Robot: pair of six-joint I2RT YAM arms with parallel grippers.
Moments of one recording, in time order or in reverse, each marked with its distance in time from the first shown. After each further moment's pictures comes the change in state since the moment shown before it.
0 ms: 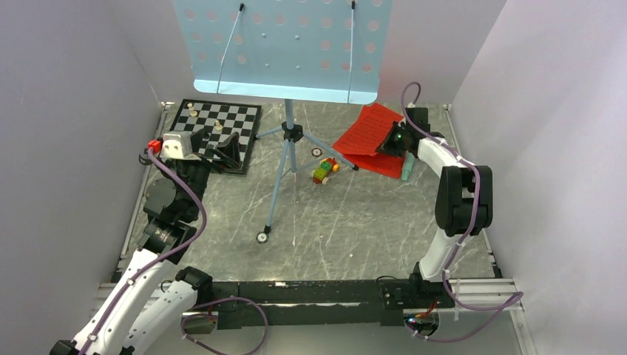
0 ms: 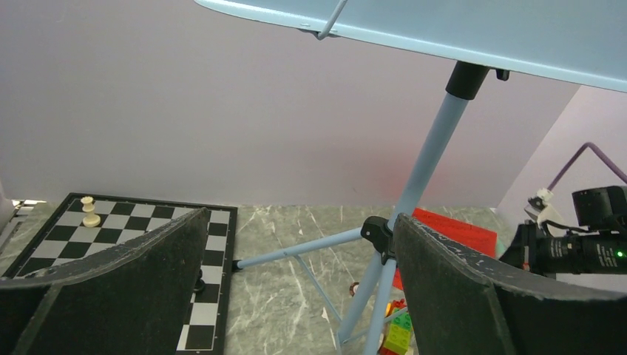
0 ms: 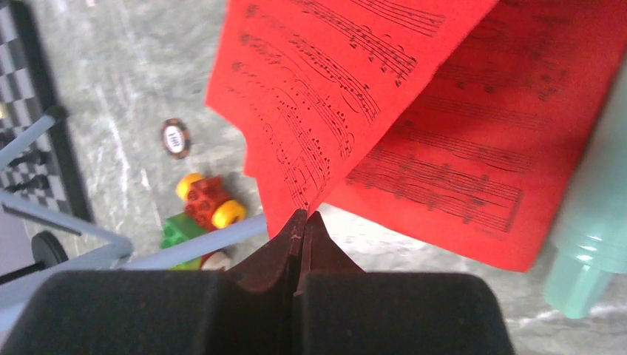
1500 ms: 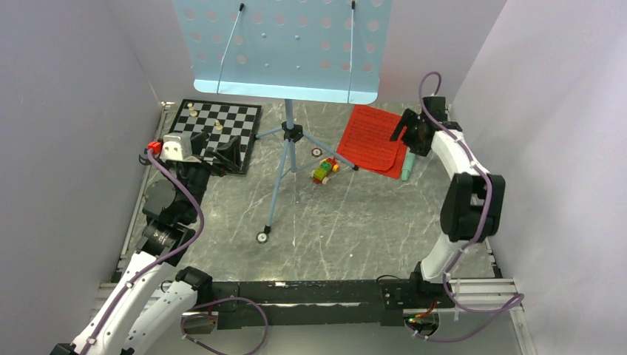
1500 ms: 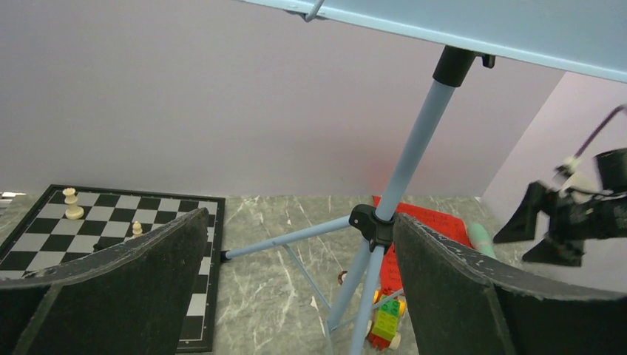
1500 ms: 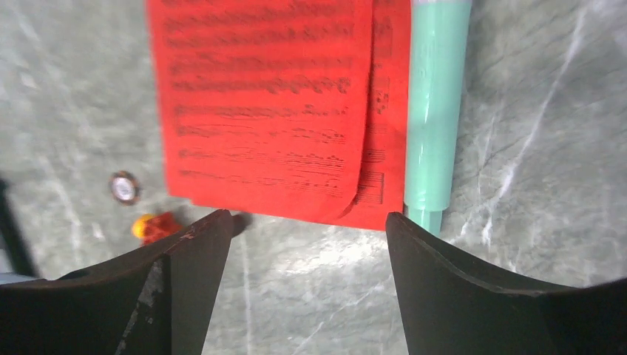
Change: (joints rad) left arm 0.000 -0.019 -0.002 -0.031 0.035 -0.029; right arm -0.056 -0.033 0.145 -0.242 0.201 -0.072
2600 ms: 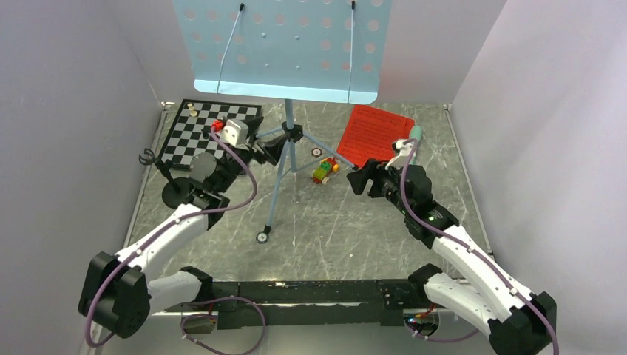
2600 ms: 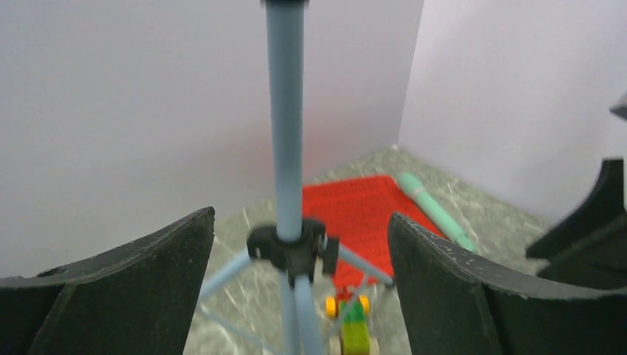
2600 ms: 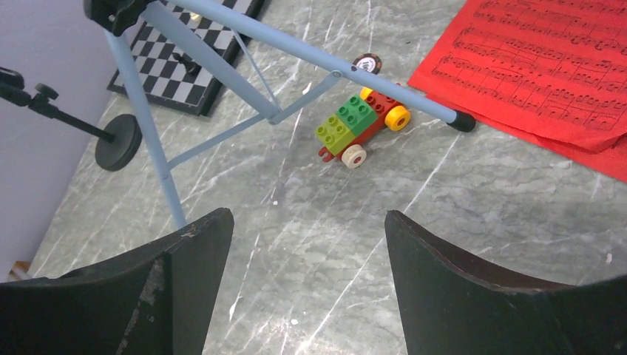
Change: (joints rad) left arm -0.024 0.463 -0.060 0.529 0.410 0.084; right arm 0.552 -0.925 -0.732 0.429 0.112 0.015
